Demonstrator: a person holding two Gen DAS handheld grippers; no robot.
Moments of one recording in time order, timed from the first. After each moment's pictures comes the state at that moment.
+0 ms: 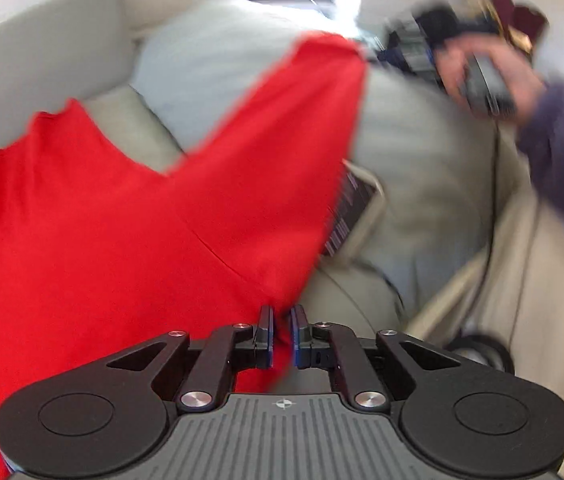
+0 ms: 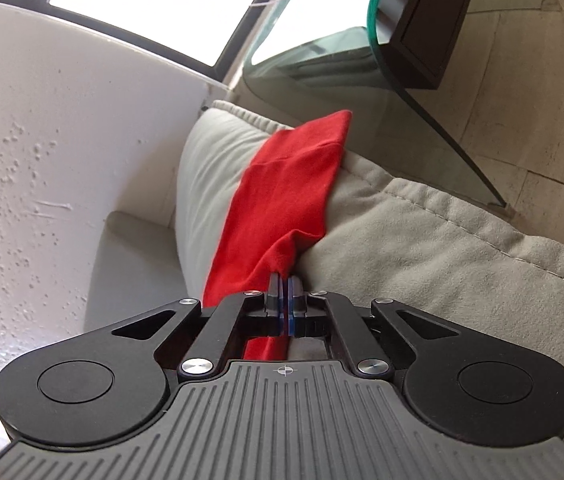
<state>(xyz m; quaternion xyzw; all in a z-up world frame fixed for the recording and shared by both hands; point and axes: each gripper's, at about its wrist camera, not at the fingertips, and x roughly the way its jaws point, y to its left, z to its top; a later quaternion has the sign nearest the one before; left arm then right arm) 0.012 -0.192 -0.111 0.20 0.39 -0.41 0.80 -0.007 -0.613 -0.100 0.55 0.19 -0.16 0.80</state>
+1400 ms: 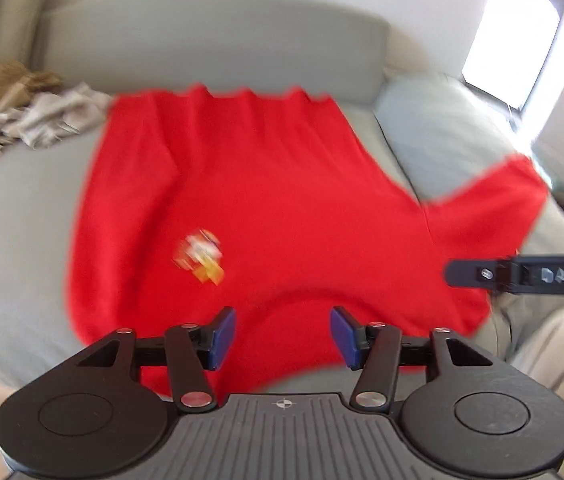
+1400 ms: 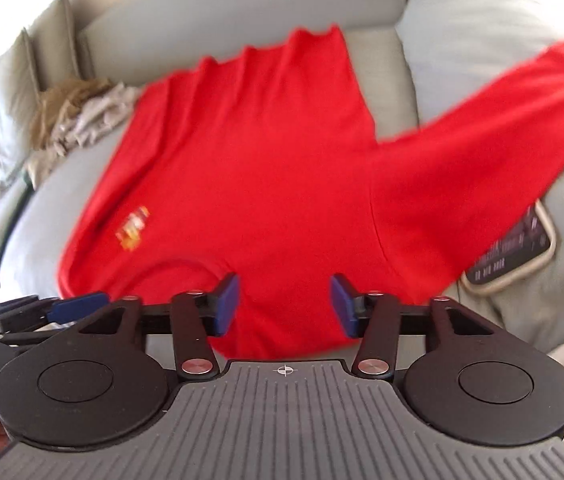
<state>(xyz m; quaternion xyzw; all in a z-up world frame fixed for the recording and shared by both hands) 0.036 0.018 -0.039 -0.04 0.40 -0.15 0.90 -0.028 -0.242 -0.039 0.14 0.44 0.03 0.89</state>
